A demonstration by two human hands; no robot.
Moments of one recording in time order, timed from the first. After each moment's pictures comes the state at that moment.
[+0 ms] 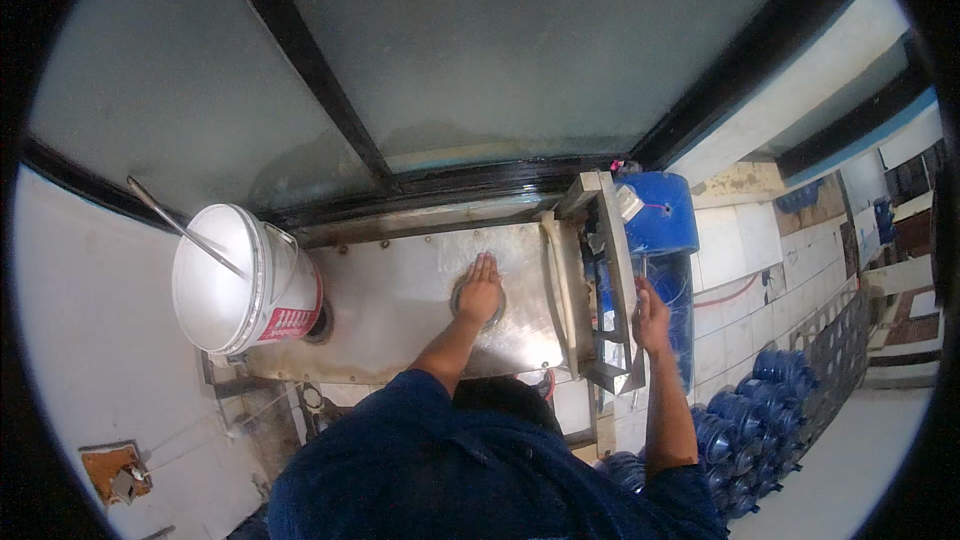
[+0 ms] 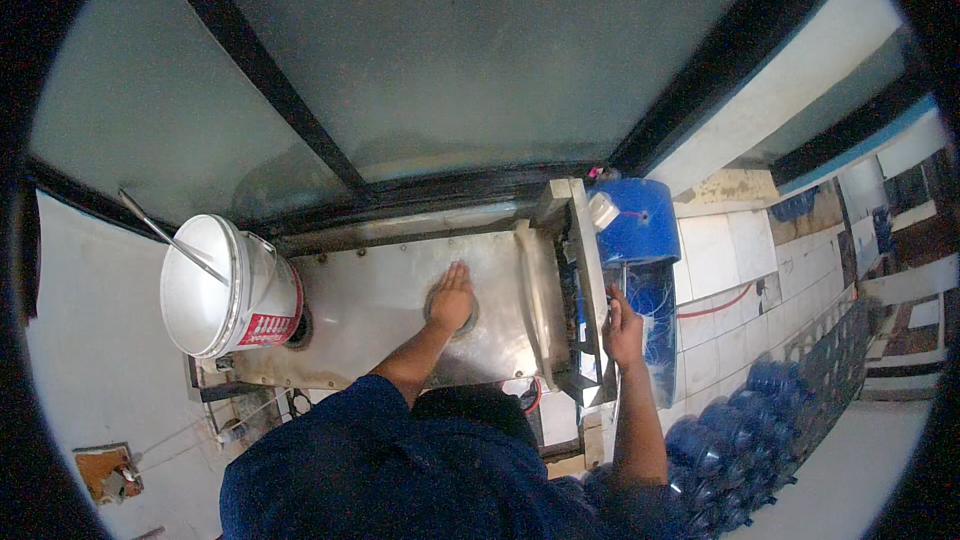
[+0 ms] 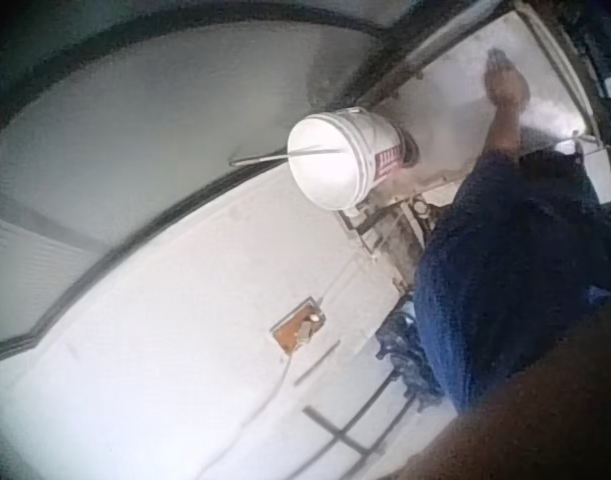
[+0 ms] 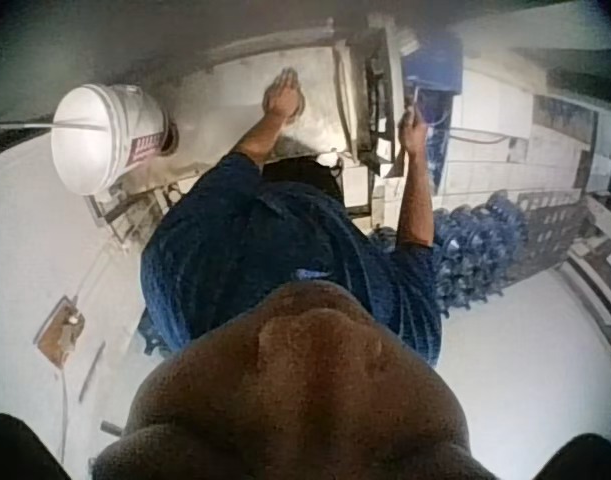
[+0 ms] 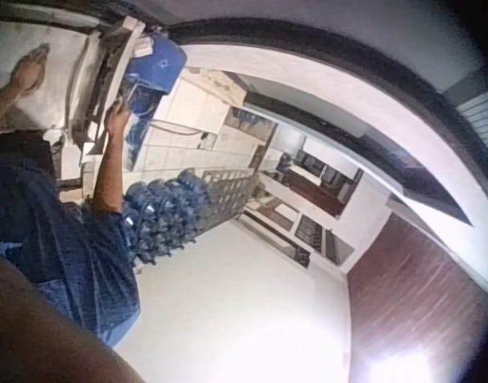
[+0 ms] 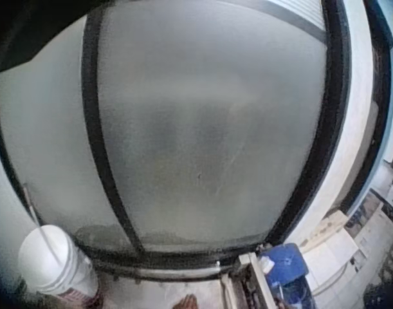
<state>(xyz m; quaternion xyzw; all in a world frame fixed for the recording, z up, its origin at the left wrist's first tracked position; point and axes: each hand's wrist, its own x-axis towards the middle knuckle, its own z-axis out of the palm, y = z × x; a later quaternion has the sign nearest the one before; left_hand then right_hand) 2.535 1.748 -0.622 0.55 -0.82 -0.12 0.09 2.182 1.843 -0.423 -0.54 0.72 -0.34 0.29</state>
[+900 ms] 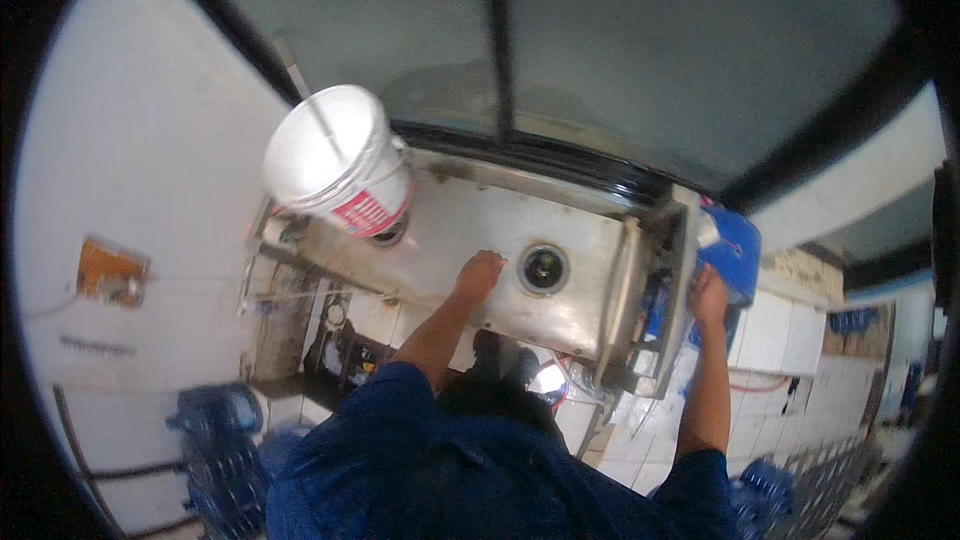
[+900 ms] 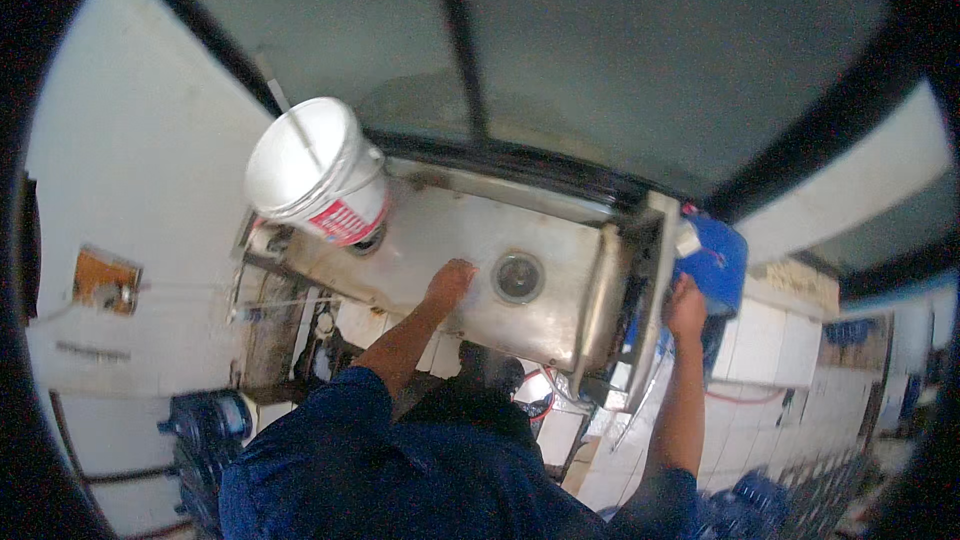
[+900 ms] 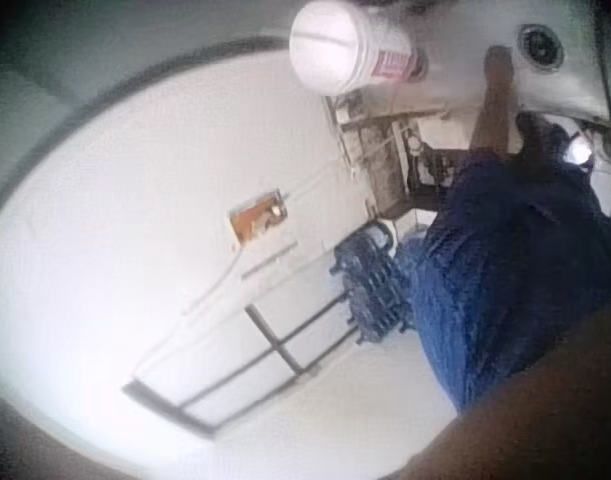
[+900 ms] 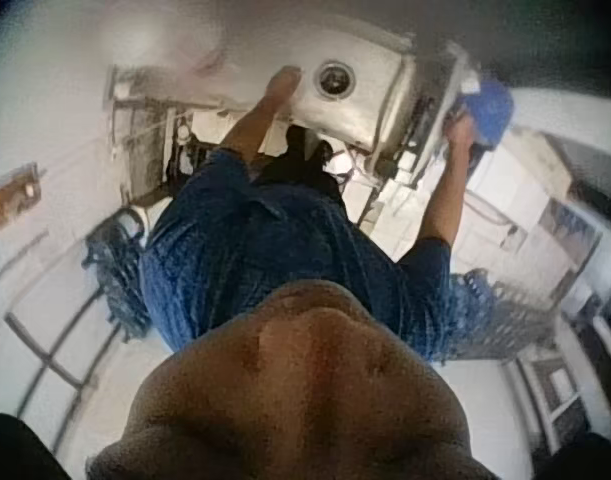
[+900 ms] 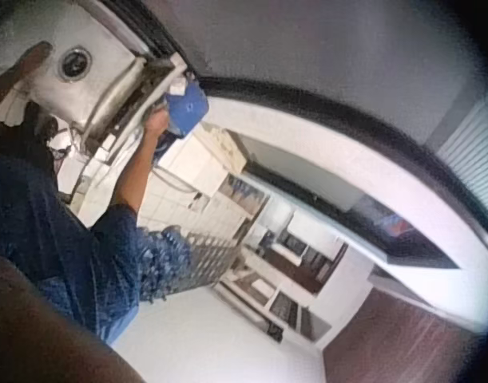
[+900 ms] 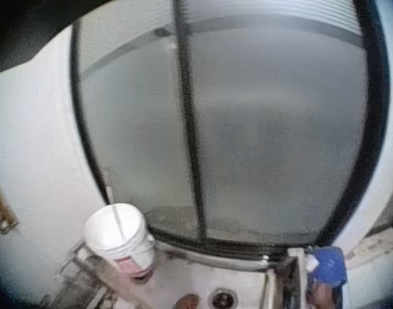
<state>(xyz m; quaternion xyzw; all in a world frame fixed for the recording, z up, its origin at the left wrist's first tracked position) 2.652 1.836 -0.547 0.68 -0.71 -0.20 0.04 2.156 1.748 -0.425 -0.66 0.72 -0.16 0.13</state>
